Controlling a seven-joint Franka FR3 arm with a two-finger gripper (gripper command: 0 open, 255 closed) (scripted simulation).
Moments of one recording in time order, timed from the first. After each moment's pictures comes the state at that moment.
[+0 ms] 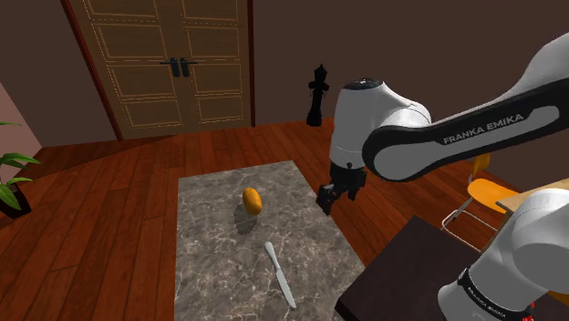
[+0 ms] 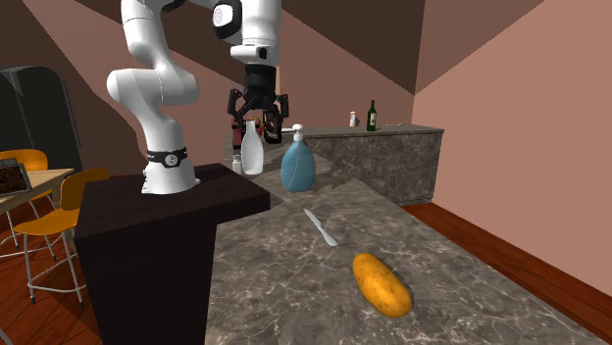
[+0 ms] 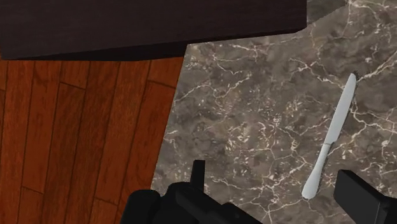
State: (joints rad) arm 0.03 -0.38 0.43 -2.58 0.09 2.20 0.51
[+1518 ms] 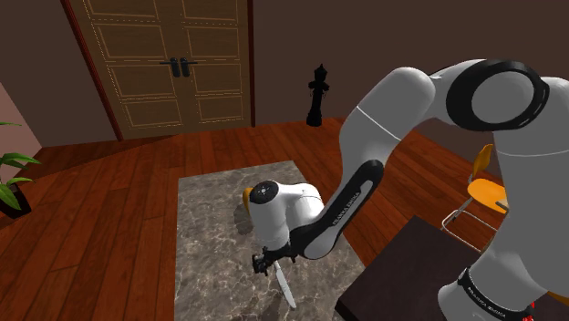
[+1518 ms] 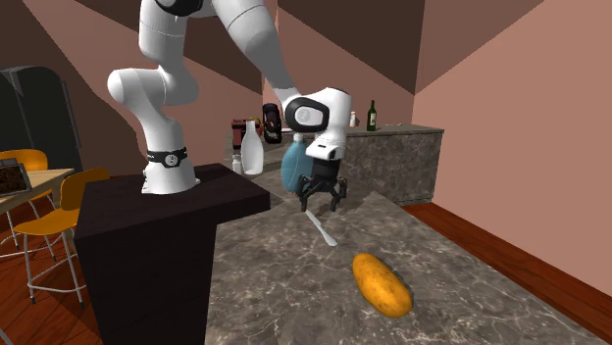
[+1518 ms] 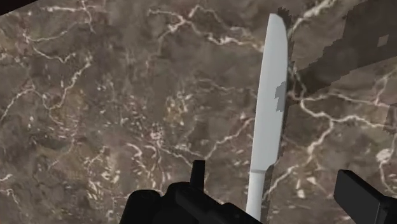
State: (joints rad) arm 0.22 0.59 0.42 -2.11 -0.53 2.46 1.34
